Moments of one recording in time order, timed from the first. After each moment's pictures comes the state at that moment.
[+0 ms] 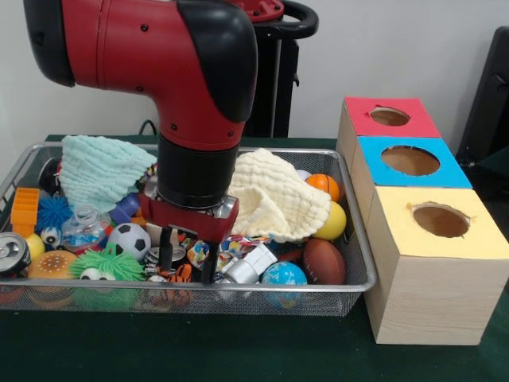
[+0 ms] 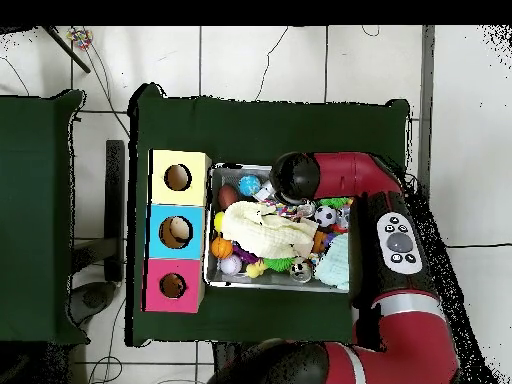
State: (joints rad) arm -0.42 -0.42 0.21 1.23 -0.48 0.73 2.05
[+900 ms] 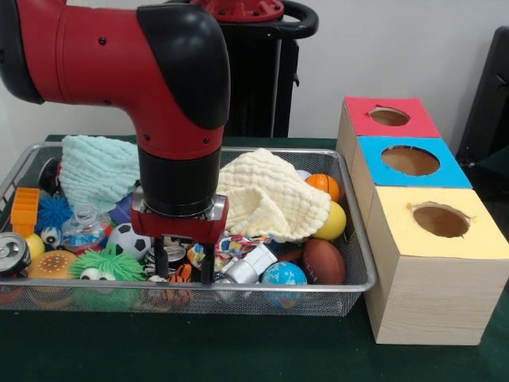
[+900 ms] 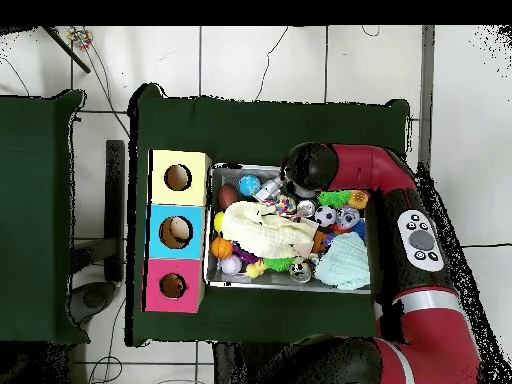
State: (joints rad) arm -0.52 -0.39 0.34 1.20 -0.49 0.84 1.83
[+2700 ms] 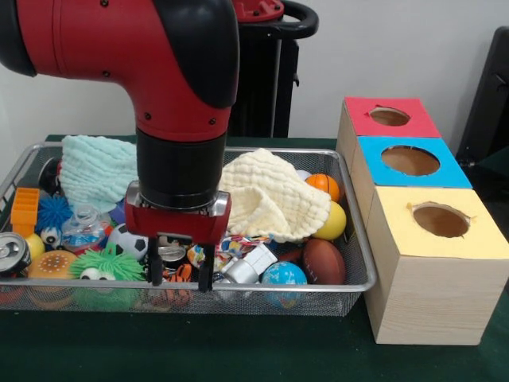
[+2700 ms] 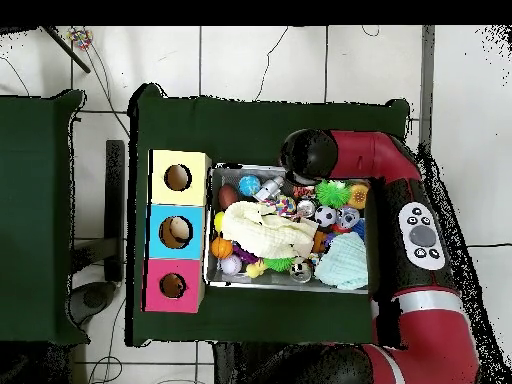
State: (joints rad) arm -0.50 -0.42 0.35 1.15 -0.51 0.81 1.83
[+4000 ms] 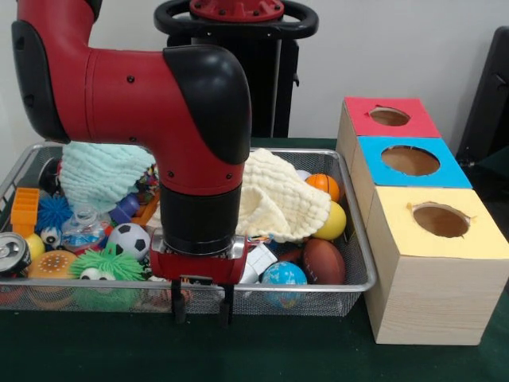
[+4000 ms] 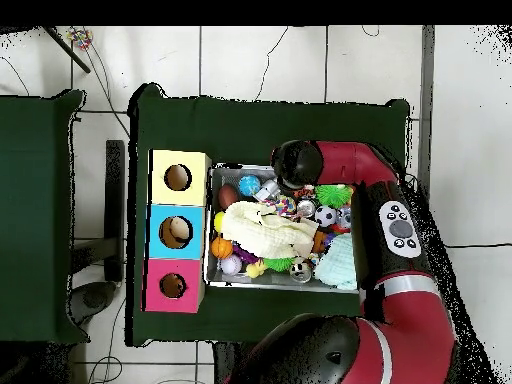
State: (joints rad) arm -0.49 -0.31 0.35 1.13 -0.51 0.71 1.83
